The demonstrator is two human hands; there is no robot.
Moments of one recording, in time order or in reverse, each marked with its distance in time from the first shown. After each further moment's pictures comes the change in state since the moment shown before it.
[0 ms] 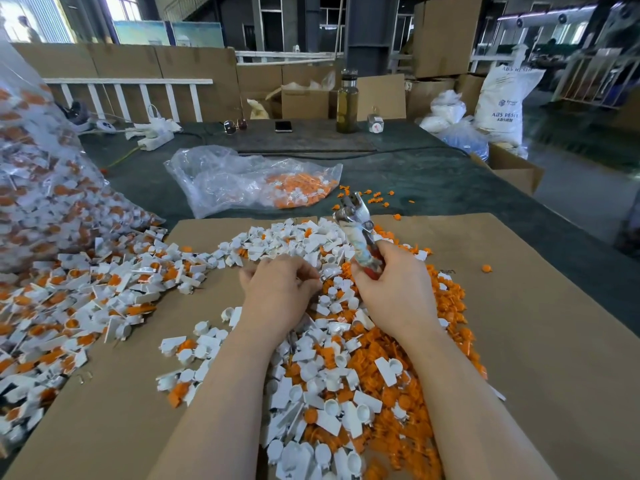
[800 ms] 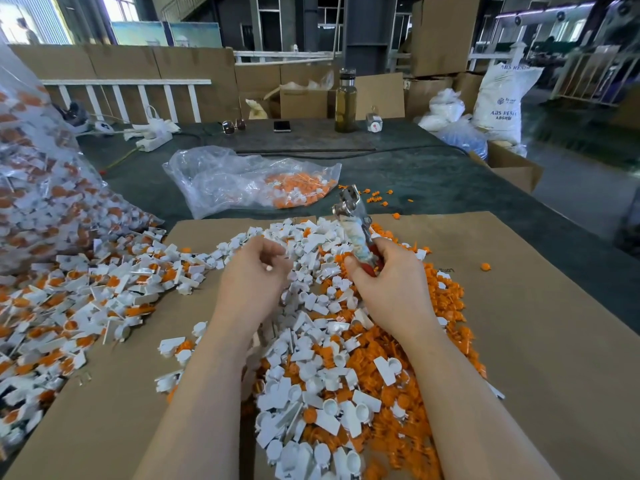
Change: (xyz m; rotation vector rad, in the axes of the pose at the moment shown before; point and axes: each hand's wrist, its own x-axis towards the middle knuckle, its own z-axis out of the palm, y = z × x) left_hand -0.001 -0.014 -0.022 -0.407 0.120 -0.149; right_hand 0.000 -0.004 -0.002 0.165 -0.010 0.011
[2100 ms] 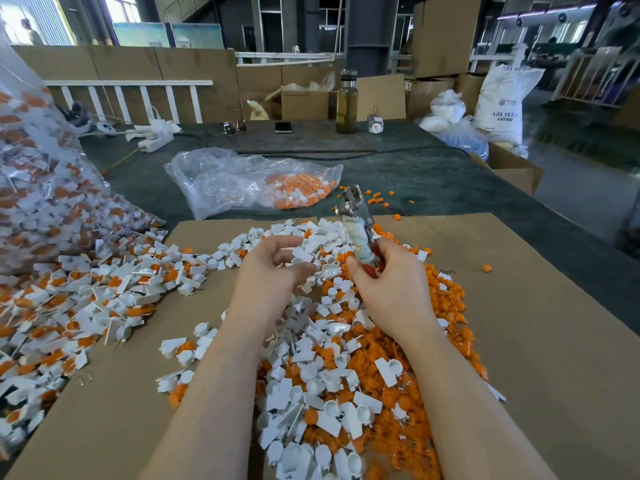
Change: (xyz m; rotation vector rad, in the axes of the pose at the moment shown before) left_hand -0.006 0.011 0.008 -0.408 -0.127 -0.123; right_hand 0.000 -0.001 0.001 -0.029 0.003 0.002
